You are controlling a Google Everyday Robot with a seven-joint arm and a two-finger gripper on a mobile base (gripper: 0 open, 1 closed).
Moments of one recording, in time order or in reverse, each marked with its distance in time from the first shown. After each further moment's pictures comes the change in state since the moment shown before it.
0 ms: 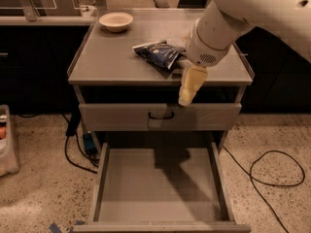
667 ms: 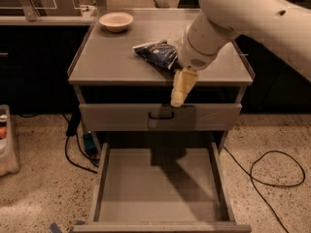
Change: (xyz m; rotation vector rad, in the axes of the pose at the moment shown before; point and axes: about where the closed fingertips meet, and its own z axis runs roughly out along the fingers) arm -0.014 -0.005 0.030 -0.006 -0.036 -0.035
